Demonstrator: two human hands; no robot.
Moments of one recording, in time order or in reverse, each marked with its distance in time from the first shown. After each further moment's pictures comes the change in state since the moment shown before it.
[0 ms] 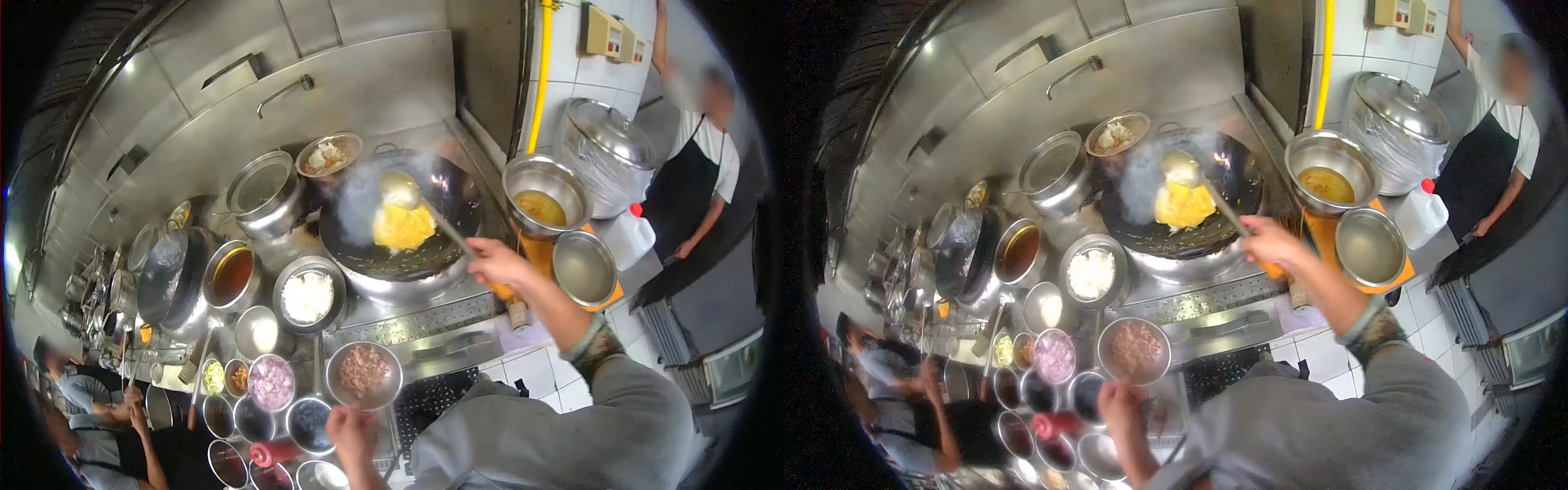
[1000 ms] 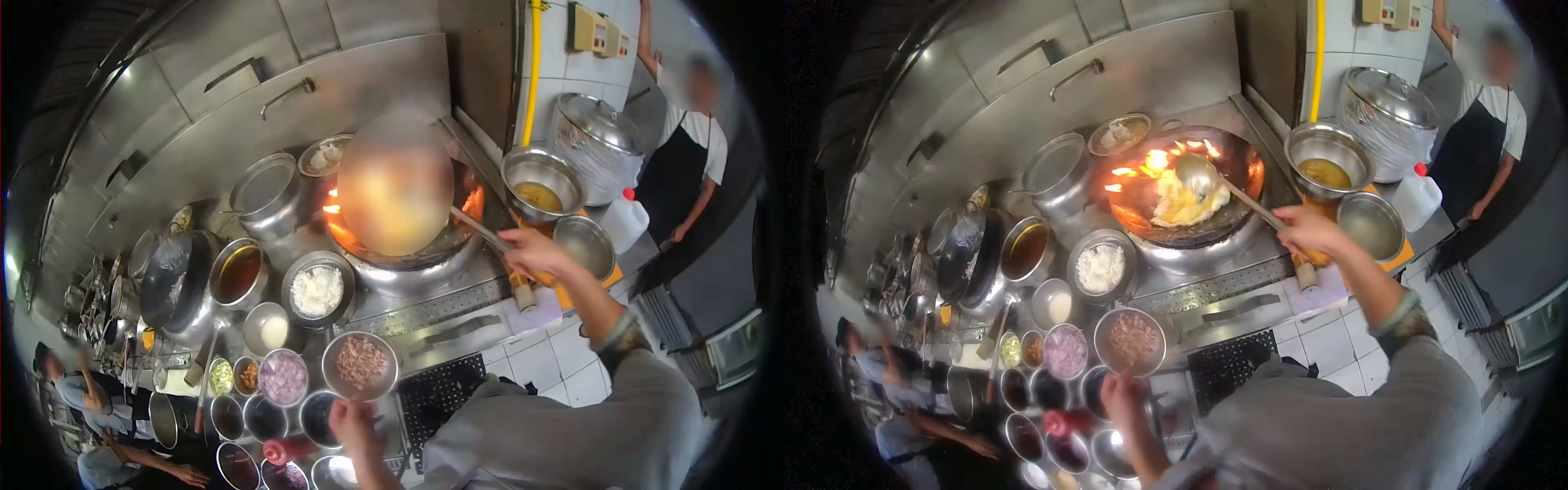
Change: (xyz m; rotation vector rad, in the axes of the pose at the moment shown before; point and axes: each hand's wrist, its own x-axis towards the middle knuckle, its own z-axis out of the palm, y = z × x) left_hand 0.004 0.020 -0.021 -0.108 0.031 -0.036; right_hand -0.063 -0.026 -0.031 -0.113 -0.075 0.087
